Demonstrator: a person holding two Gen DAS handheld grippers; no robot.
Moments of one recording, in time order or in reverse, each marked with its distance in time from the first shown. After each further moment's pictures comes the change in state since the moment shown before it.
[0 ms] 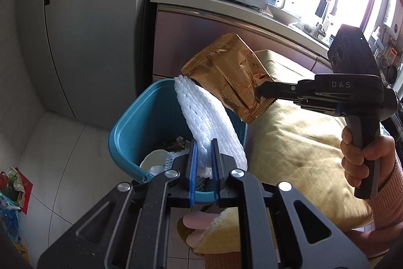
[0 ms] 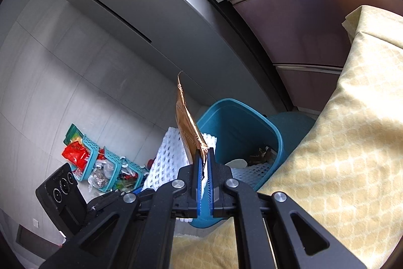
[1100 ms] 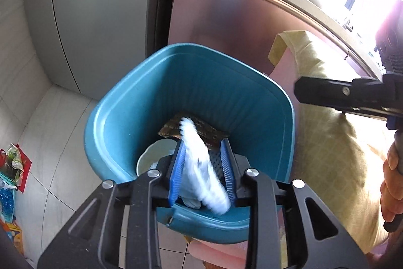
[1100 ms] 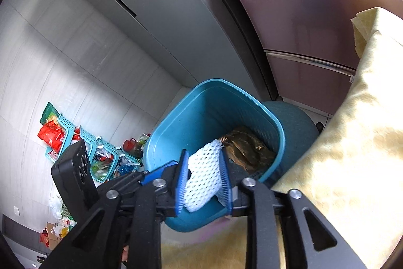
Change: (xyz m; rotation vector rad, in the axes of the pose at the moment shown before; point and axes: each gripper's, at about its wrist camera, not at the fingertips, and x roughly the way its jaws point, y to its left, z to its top) left arm 0.098 0.011 -0.010 -0.088 0.098 0.080; right arm 0.038 0.013 -0.008 -0.069 0.096 -0.130
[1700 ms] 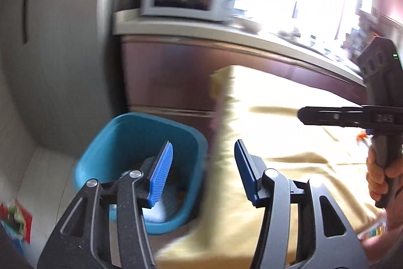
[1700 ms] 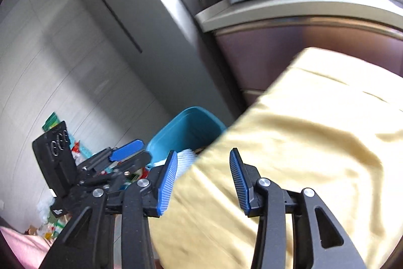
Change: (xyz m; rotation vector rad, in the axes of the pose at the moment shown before) left arm -0.095 -0.106 0.006 0.253 -0.228 -0.165; right arm -0.158 -0.036 -0.062 -0.043 -0.255 -0.075
